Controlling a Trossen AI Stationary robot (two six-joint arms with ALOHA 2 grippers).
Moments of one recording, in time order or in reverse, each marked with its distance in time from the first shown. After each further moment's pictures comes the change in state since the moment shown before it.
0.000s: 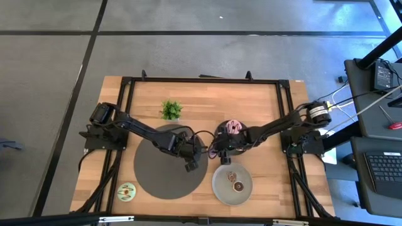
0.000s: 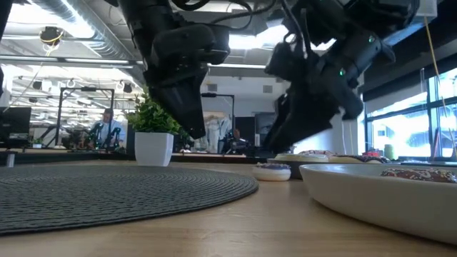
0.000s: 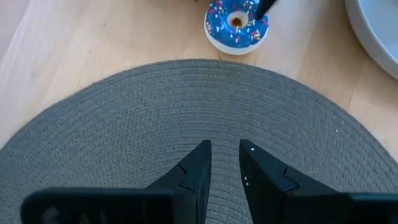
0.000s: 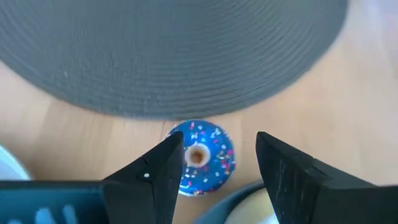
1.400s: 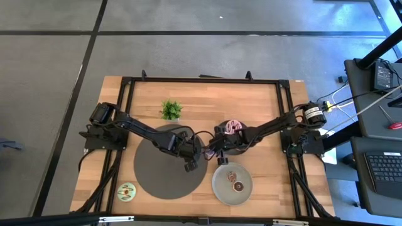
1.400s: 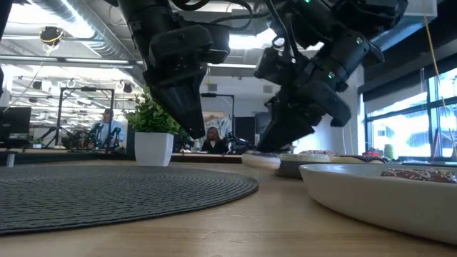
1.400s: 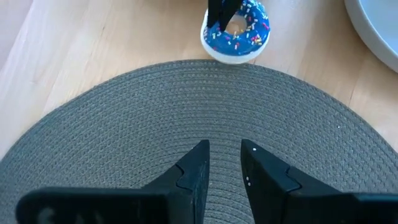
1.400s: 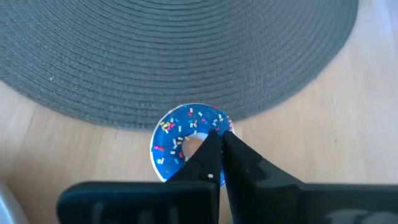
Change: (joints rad) left arm 0.000 -0.001 -0.001 -0.003 0.000 0.035; right arm -0.002 0.059 0.079 -0.054 0.007 -0.025
